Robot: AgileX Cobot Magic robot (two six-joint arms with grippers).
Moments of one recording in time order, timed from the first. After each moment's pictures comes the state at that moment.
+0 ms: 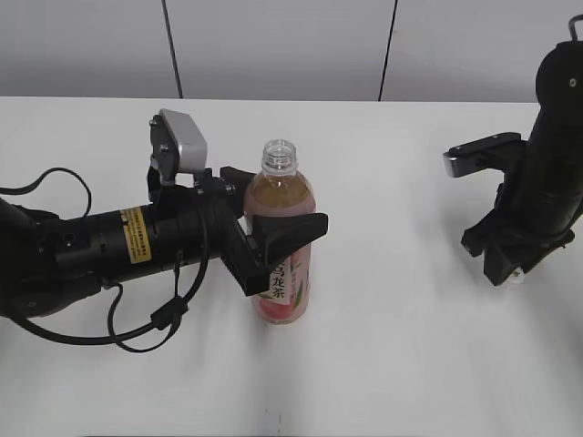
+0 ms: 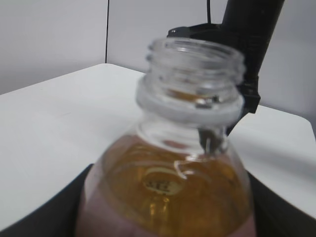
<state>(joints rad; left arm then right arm) -0.47 1.98 -0.68 0.79 -1.19 -0.38 0.21 1.87 -1.11 0.01 0.89 -0.25</state>
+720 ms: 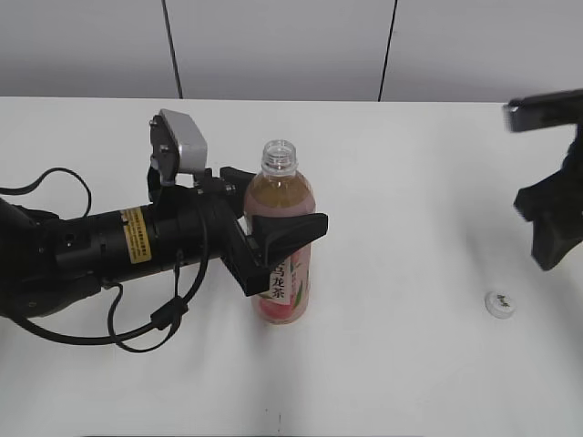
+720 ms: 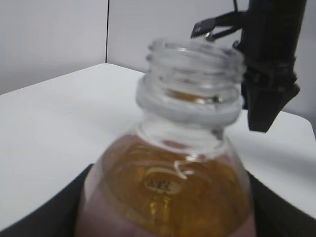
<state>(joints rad) -0.47 1.98 -0.68 0.79 -1.19 -0.38 0.21 1.64 -1.11 0.00 1.14 -0.07</state>
